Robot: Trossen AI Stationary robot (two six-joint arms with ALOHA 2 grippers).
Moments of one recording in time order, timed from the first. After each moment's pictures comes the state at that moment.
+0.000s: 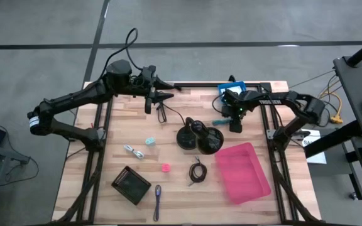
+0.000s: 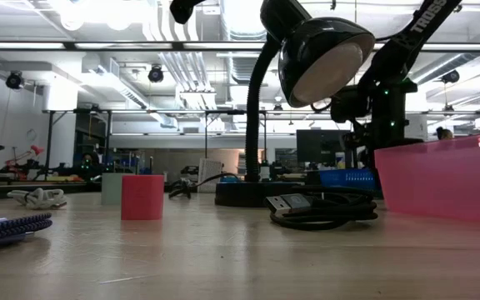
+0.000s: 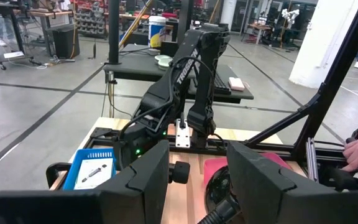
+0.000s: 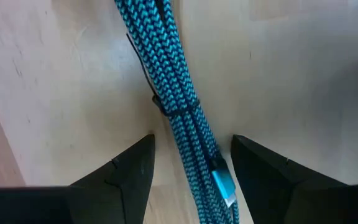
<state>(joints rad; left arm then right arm) 0.40 1.19 1.23 -0.12 0.41 -0.05 -0.62 1.58 0.77 -0.65 -0.05 -0.42</state>
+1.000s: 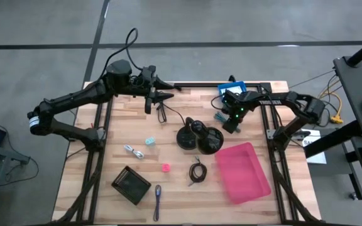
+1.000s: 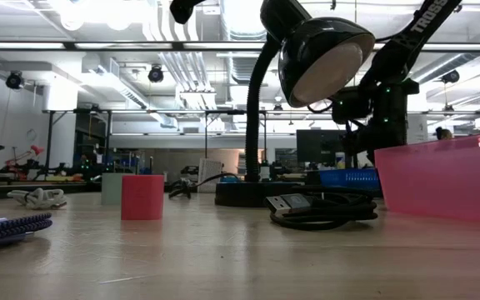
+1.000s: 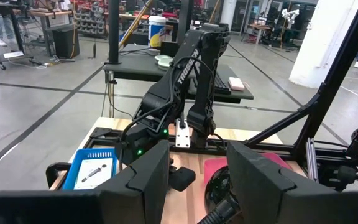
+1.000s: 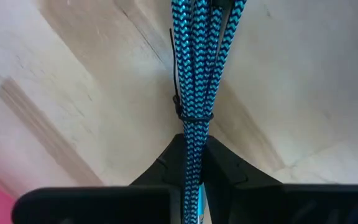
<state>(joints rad) 0.40 1.19 1.23 -0.12 0.41 -0.05 -0.62 1.57 0.76 -0.68 -0.22 0.10</state>
